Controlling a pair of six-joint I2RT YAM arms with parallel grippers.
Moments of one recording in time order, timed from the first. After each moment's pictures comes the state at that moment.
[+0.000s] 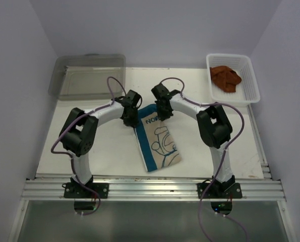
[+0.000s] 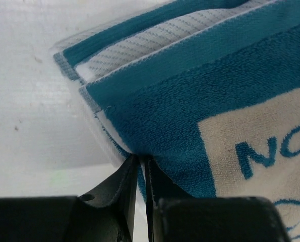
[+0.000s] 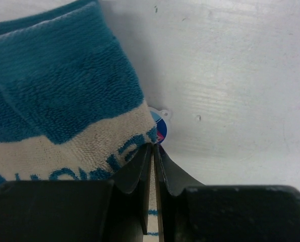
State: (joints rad) left arm -0.52 1.89 1.22 -0.55 -0.06 -0.57; right arm 0.61 2.12 1.60 -0.68 0.17 0.45
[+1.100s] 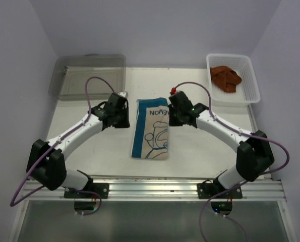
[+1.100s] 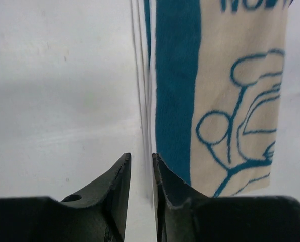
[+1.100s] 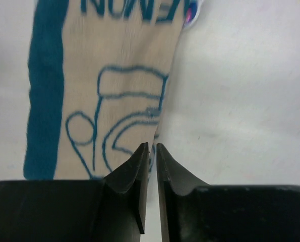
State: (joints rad) left arm -0.51 1.43 1.08 -0.61 -0.05 -0.49; right arm 0.60 1.55 1.19 -0.58 0.12 0.51
